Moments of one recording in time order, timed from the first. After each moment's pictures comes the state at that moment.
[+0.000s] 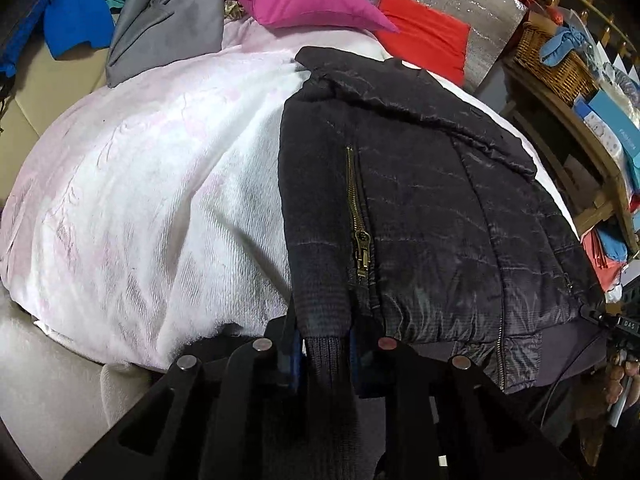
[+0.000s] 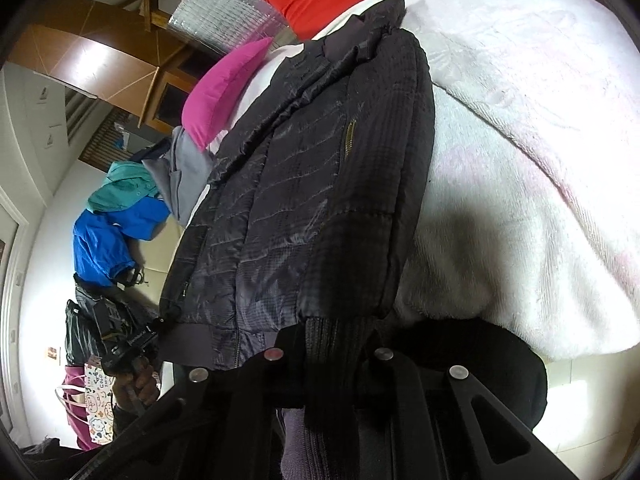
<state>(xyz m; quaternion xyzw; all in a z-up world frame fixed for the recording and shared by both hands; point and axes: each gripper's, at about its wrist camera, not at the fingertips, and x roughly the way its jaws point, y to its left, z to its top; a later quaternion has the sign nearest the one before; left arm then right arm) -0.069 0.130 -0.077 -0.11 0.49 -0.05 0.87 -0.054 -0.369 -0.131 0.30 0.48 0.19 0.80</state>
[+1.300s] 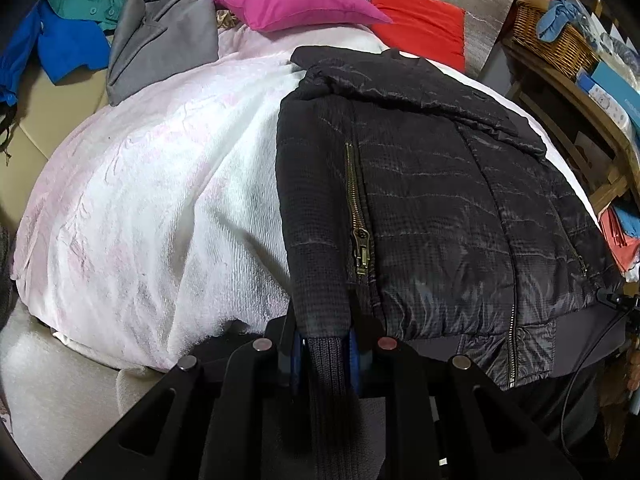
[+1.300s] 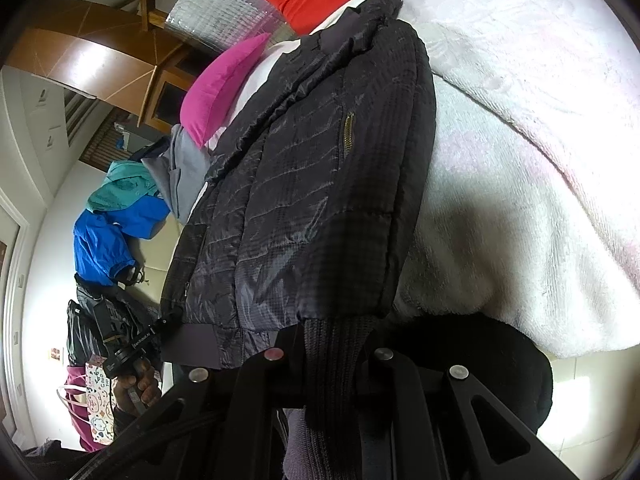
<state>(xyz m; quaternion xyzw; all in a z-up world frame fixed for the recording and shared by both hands) -0.074 0.112 -0.073 -0.06 0.48 -0.03 0.87 -0.053 -0.372 -0.137 0.30 0.48 0.20 0.80</state>
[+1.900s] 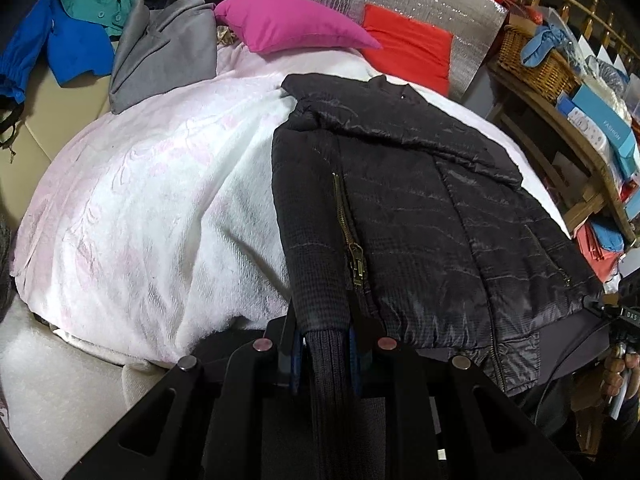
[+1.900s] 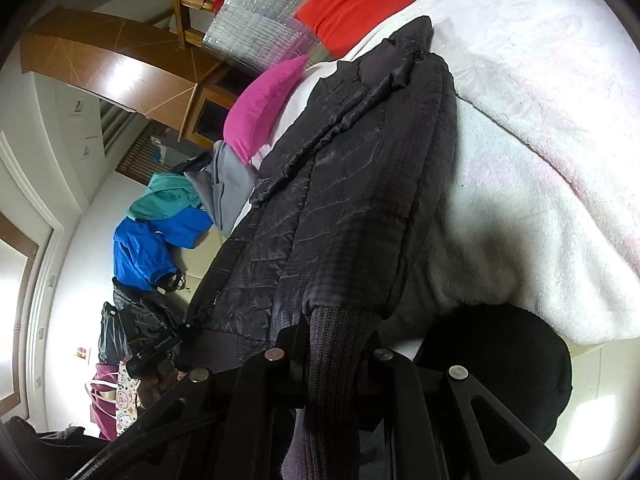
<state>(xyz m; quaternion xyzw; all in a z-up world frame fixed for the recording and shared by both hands) -0.092 0.131 -0.039 -0.09 0.46 -0.06 0.88 -0.069 -0.399 -0.114 0.33 0.44 0.26 0.80</state>
